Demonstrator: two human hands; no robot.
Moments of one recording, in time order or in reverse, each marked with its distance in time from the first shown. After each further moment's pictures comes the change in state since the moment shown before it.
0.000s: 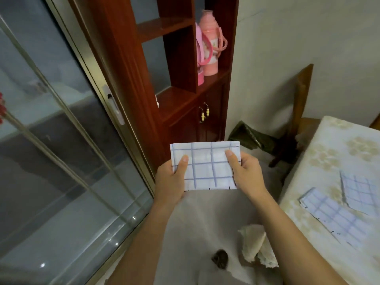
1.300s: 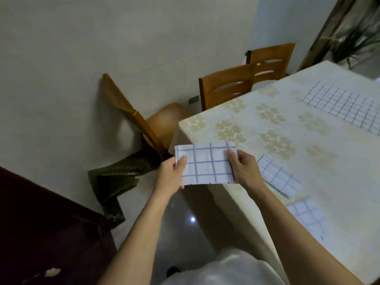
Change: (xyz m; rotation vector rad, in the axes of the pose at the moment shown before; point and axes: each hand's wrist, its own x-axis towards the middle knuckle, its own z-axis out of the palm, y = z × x) left_hand 0.386 0.081 0.534 0.233 -1.405 0.275; right_hand 0.327 0.192 -0.213 -0.234 1.104 0.704
